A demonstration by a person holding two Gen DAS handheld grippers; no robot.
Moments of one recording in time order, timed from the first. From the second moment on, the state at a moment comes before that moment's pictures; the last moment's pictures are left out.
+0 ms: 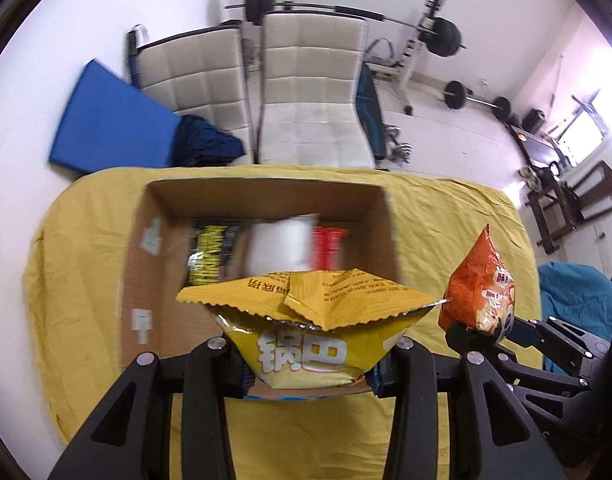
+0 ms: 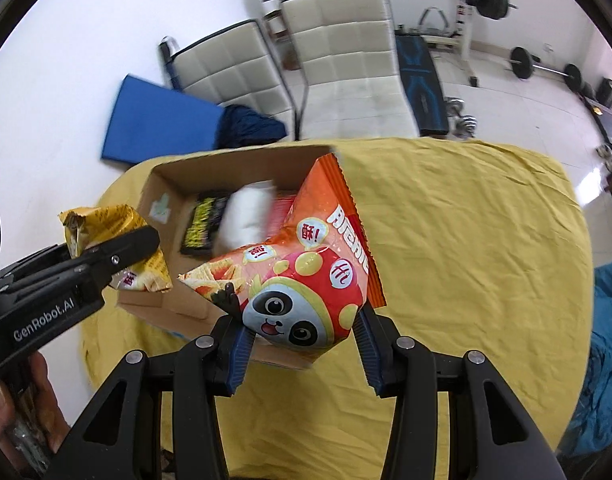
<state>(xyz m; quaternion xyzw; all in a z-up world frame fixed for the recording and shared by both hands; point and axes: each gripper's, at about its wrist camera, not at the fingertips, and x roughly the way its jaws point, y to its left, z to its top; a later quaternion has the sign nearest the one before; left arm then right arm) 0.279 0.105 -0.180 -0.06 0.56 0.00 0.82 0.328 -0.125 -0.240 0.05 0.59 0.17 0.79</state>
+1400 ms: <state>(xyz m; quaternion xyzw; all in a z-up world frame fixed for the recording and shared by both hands) 0.287 0.220 -0.366 -0.10 0.71 0.01 0.70 0.345 0.072 -0.440 0.01 0.70 0.20 0.69</state>
